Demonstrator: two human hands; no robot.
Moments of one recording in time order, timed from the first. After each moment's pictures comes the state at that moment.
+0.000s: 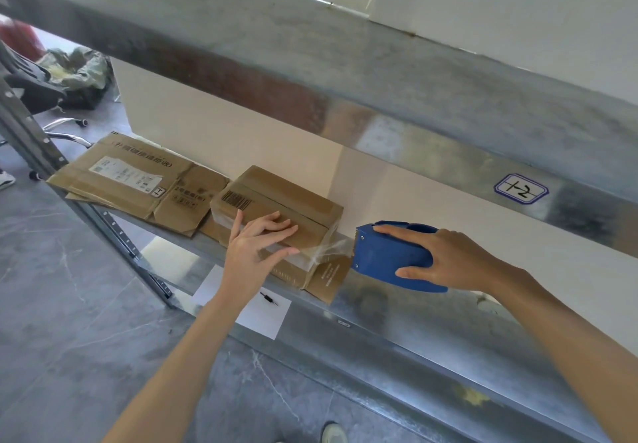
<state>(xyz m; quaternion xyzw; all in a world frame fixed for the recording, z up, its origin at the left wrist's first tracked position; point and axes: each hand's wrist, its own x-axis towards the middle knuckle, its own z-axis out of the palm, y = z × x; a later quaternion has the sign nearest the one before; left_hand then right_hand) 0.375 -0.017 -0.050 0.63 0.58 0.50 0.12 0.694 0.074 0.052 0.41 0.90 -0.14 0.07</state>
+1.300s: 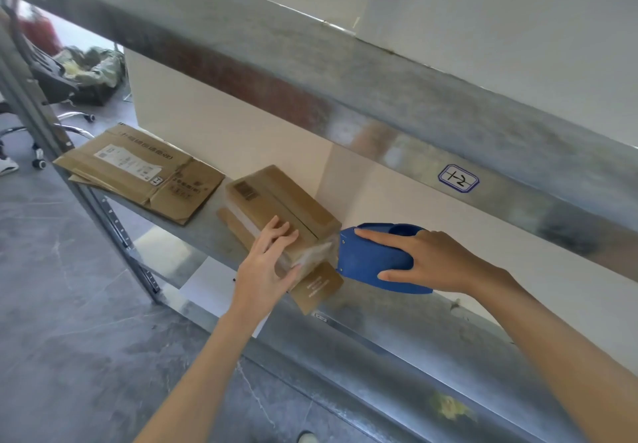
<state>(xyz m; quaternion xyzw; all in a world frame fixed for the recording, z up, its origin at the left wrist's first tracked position) 0.437 -0.049 -0.062 0.62 0.62 0.48 0.08 0.700 0.052 0.084 0.37 0.92 -0.10 0.07</state>
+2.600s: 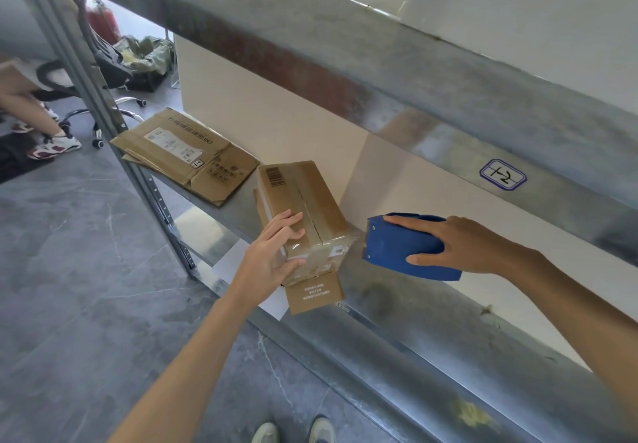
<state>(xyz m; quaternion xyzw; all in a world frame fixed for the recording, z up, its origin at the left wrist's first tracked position) 0.398 -0.066 -0.070 0.64 0.58 0.49 0.14 0.702 0.094 0.071 0.33 0.93 -0.15 0.08</state>
